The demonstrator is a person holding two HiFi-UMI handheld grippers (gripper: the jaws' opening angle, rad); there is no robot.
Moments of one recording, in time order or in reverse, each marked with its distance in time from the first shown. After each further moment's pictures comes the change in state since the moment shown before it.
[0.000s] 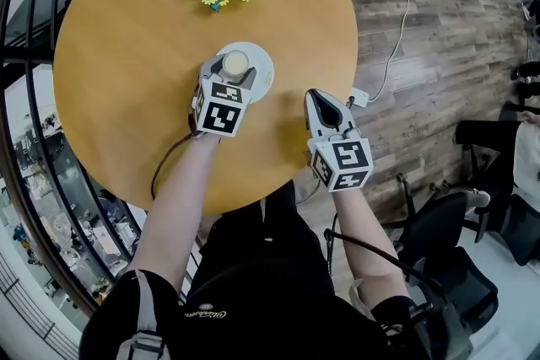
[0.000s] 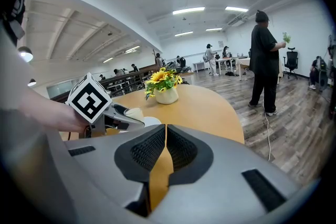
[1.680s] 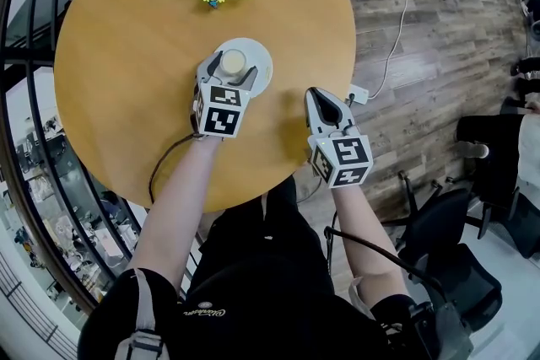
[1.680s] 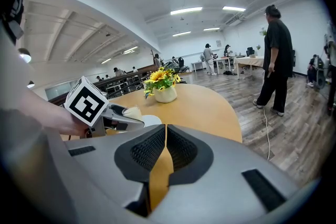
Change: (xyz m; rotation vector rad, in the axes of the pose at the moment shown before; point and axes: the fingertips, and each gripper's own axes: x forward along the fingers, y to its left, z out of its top) left arm -0.002 0.002 -0.003 -0.015 -0.074 0.047; right arm -0.004 -0.002 -0.008 0.023 0.001 -0.013
